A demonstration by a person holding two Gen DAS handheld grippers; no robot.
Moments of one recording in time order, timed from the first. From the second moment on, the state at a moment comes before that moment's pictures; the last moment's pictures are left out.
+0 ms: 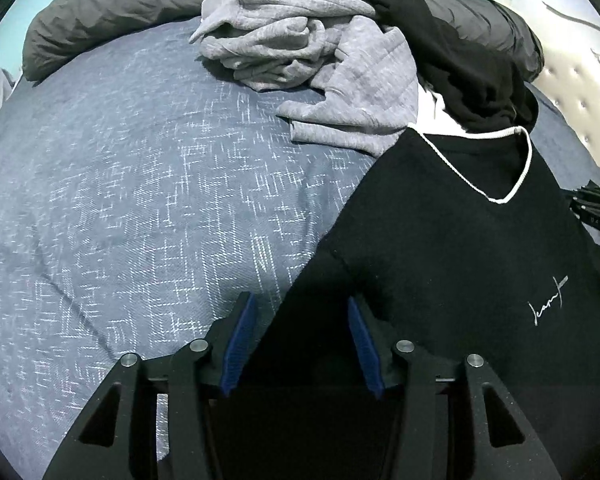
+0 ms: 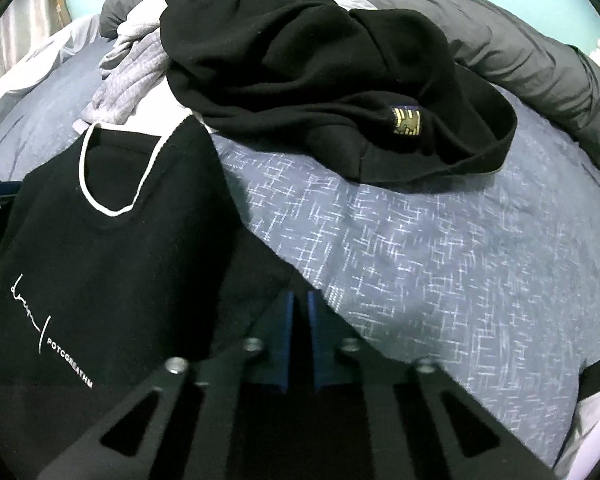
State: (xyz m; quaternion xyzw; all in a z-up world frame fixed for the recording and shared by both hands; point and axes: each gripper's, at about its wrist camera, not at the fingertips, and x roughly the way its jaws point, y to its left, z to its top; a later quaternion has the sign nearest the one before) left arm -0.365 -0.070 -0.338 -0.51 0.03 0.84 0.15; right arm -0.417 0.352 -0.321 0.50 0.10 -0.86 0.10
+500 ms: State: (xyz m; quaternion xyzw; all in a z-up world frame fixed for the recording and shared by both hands) left arm -0.368 -0.057 -0.326 -0.50 0.07 0.85 0.14; right arm -0.414 0.391 -0.276 0.45 0.10 -0.89 0.02
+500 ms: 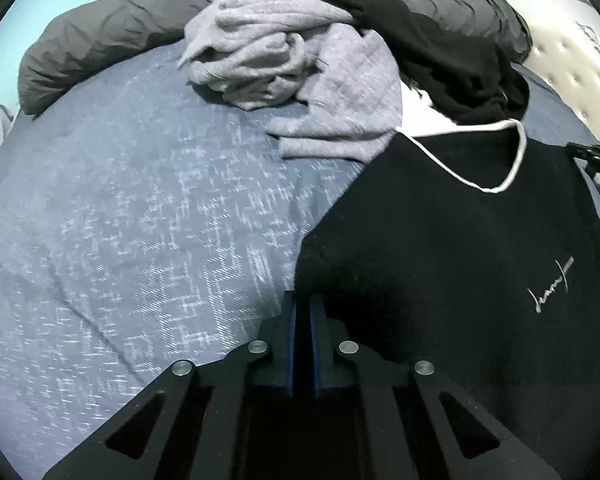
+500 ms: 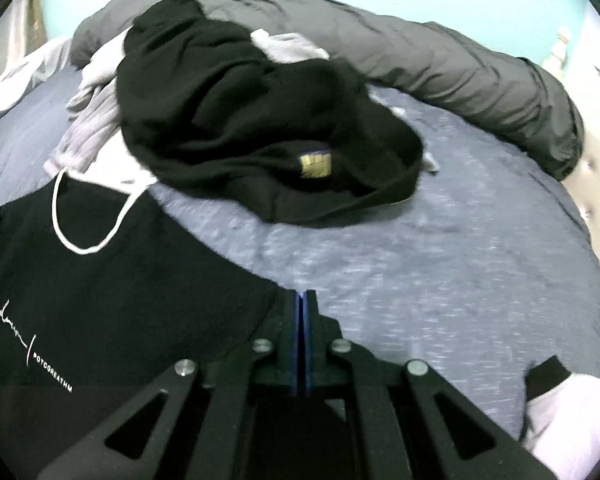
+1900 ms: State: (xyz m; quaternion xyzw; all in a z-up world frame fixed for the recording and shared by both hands) left arm -0.427 -0.006 -0.308 -0.48 0.13 0.86 0.16; right arm -0.455 0.331 -0.298 0.44 0.14 -0.88 0.11
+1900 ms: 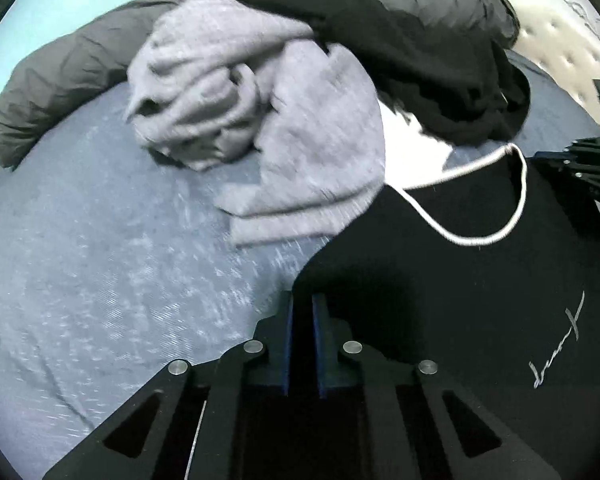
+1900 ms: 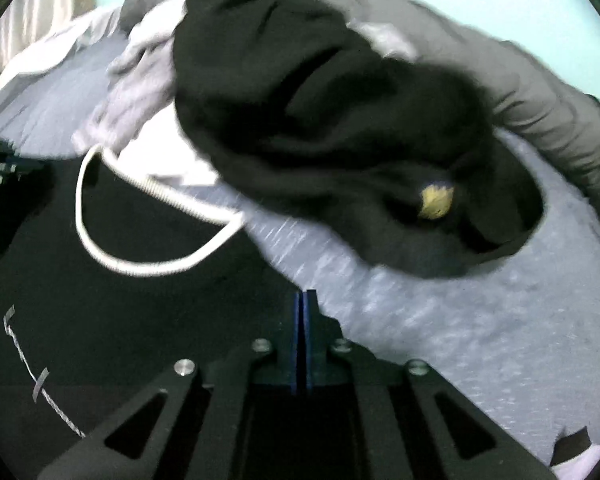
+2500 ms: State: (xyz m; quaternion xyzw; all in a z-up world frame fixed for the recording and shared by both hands) left arm -0.450 -0.025 -0.321 -0.49 0.11 0.86 0.13; right arm -0.487 0.340 -0.325 0.47 0.09 -0.88 0.06
